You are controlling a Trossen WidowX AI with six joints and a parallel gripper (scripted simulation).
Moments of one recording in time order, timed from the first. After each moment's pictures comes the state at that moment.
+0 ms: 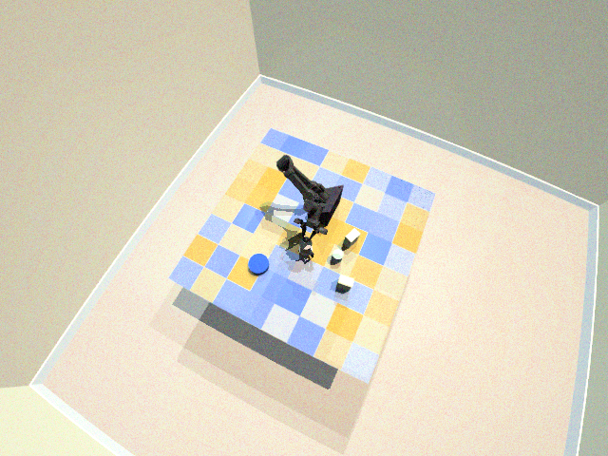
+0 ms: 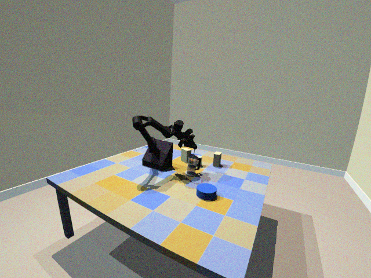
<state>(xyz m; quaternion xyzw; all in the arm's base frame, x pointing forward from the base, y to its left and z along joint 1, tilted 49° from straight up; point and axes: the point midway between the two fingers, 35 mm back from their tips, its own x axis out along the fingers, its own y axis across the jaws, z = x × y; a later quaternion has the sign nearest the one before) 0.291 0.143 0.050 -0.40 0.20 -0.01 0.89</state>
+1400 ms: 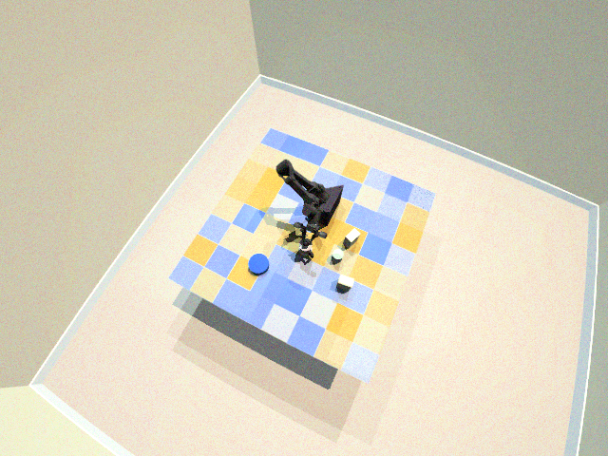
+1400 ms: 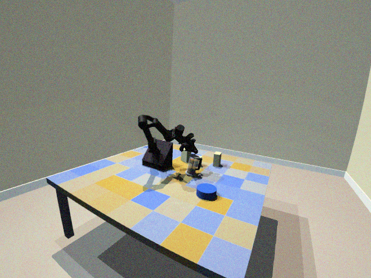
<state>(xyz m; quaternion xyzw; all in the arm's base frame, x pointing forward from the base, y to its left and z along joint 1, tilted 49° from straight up) 0.303 0.123 0.027 -0.41 0.21 -0.01 0.89</state>
